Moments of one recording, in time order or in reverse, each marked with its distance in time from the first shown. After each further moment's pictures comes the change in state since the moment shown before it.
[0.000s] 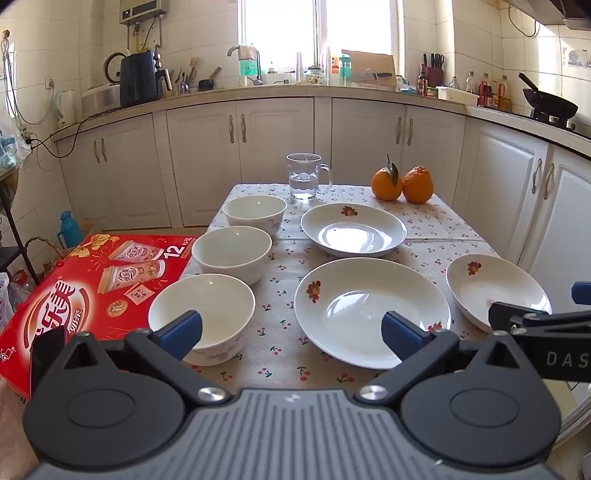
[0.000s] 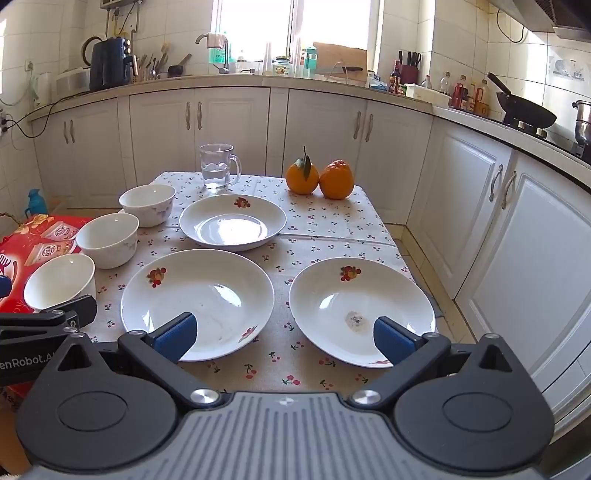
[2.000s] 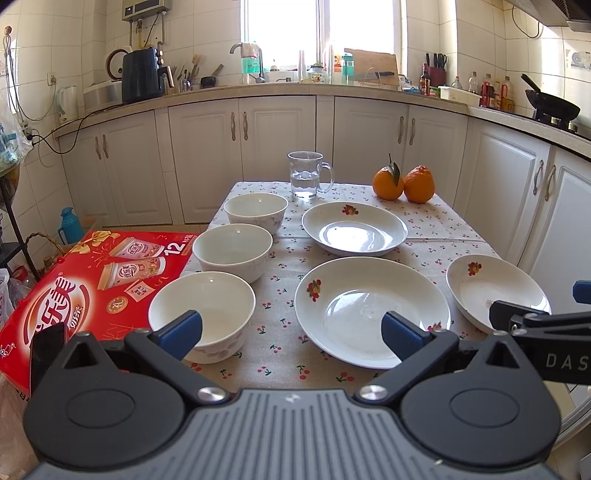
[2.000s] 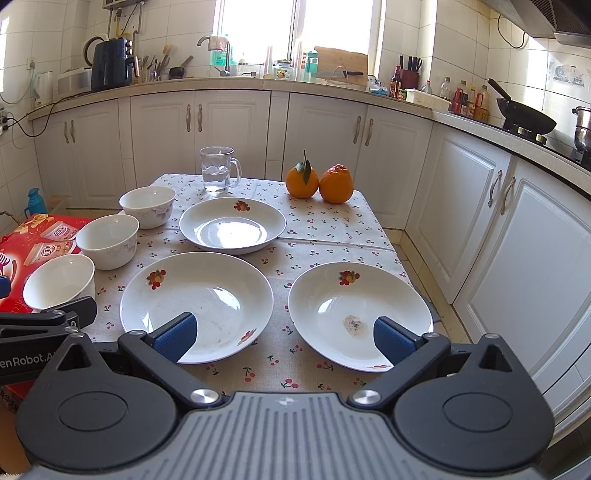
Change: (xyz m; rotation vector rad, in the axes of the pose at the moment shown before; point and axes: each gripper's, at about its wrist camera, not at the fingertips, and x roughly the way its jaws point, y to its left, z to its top) left arm 0.002 0.001 -0.002 -0.007 0.004 0.001; right arm -0.001 0.001 0.001 -0.010 -0.008 -0.007
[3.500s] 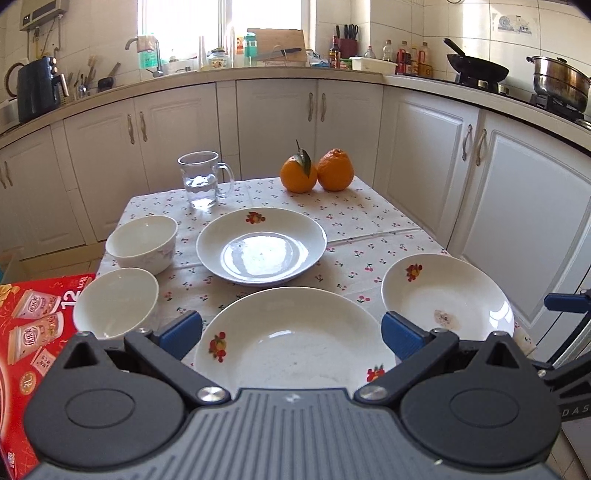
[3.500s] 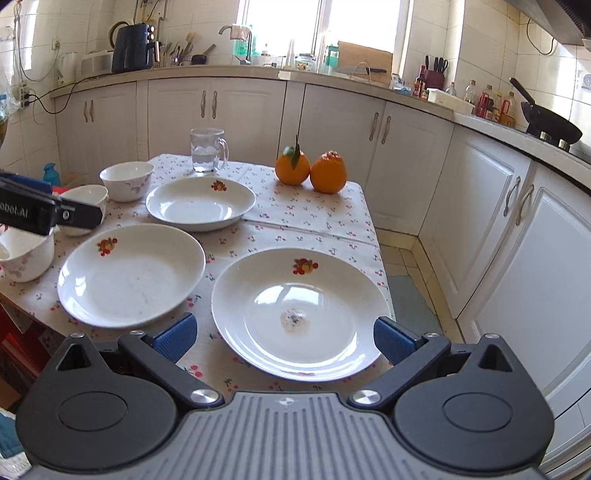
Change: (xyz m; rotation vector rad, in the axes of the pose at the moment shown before) left arm 0.076 -0.052 0.056 0.174 0.069 -0.272; right arm 0.053 -0.092 -0.023 -0.100 0.016 0.078
